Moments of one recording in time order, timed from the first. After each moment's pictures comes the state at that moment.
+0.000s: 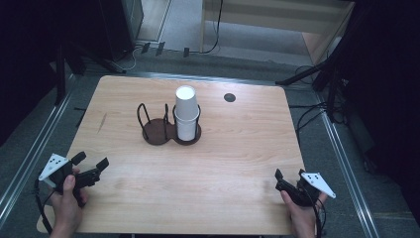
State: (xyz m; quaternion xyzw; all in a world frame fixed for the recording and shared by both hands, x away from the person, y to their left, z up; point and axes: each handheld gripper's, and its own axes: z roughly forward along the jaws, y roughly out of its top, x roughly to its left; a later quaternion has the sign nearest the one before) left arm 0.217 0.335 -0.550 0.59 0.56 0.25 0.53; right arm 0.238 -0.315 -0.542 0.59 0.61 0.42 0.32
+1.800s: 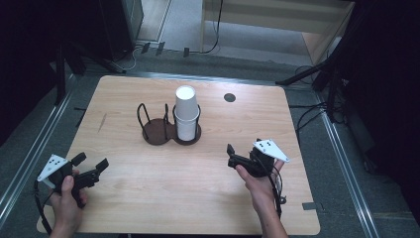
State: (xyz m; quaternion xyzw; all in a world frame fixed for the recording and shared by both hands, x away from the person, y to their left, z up) left arm 0.215 0.335 -0.551 0.59 0.56 0.25 0.53; right arm 0.281 -0.175 -0.469 0.50 0.66 0.48 0.28
